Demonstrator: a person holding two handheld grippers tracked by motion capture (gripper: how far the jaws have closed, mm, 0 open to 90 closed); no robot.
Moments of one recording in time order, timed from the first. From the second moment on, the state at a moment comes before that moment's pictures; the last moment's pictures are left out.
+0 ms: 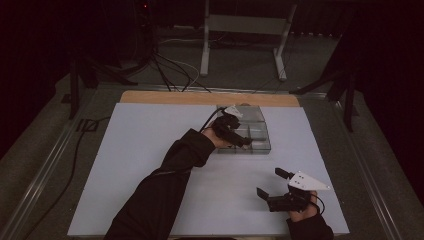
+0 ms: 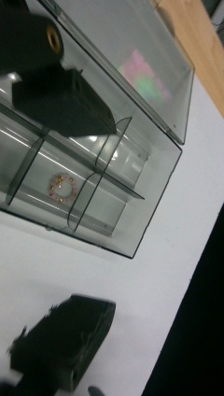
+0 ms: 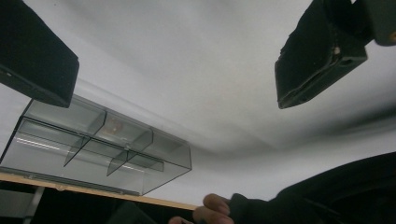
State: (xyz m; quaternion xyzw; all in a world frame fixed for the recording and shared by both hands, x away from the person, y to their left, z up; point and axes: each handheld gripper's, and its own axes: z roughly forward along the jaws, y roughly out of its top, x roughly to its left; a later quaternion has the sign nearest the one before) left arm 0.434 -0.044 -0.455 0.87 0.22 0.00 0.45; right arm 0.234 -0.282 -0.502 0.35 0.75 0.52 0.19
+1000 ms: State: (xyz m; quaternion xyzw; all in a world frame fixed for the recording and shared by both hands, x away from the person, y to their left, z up) left arm 0.402 0.048 -0.430 0.86 0.22 0.03 0.47; right arm 0.236 -0.277 -0.503 0.35 0.76 0.52 0.19
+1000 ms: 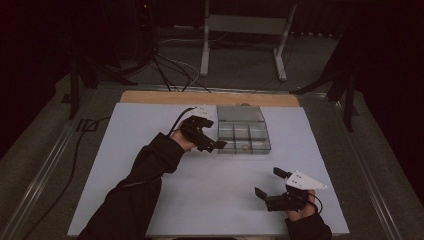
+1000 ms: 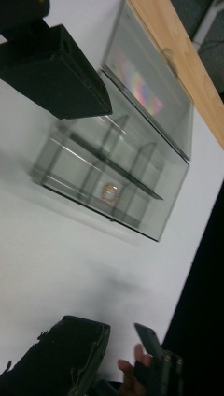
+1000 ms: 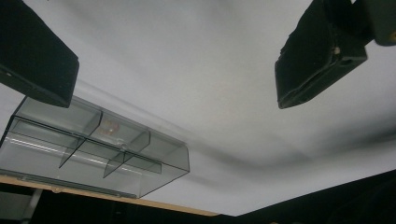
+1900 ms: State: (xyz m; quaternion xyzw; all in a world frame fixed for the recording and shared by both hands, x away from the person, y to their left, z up) left arm 0.359 0.135 -0.467 0.86 0.27 0.05 0.44; right arm 0.236 -0.277 -0.503 0.36 0.76 0.52 0.19
